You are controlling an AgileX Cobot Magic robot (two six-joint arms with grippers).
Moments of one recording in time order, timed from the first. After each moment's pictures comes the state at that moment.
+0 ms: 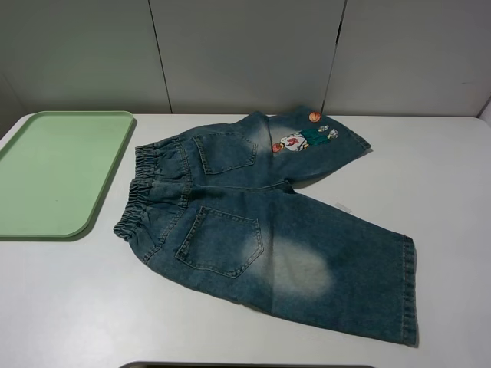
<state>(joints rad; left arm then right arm) -0.24 0.00 -0.51 0.00 1.05 0.04 0.07 -0.01 -0.49 -0.07 1.03 -0.02</state>
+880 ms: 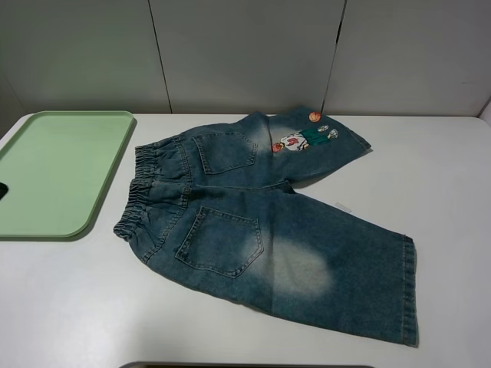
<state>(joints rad) -0.39 0.73 -0.78 -0.06 0.87 0.59 0.43 0.51 -0.60 -0.20 1.06 -0.34</state>
